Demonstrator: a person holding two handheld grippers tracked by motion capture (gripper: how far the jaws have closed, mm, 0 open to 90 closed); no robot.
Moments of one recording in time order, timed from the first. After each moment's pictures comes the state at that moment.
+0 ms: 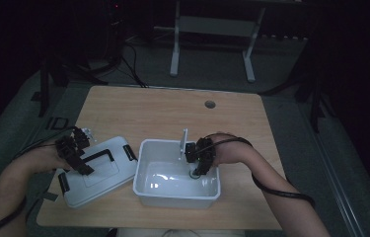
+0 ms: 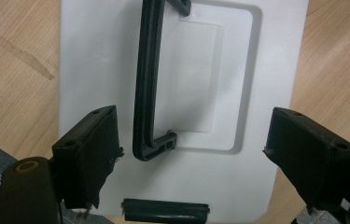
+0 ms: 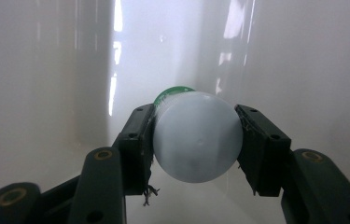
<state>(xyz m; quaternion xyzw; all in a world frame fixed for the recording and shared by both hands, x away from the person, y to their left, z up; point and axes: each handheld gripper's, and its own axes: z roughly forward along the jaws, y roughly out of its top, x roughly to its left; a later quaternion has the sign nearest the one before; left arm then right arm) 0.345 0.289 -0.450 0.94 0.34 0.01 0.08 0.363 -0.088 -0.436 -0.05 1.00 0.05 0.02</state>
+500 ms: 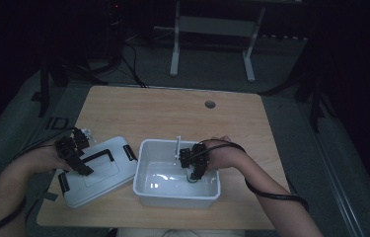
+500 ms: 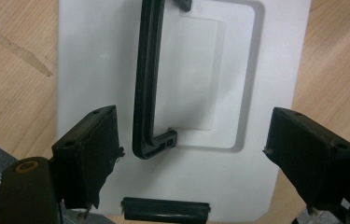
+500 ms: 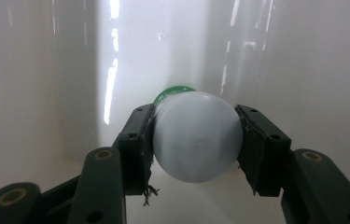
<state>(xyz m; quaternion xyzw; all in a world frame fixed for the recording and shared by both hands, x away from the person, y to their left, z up) 0.344 0.291 -0.451 0.94 0.34 0.00 0.08 0.363 -0.075 -0.465 -0.04 1.00 0.03 0.02</state>
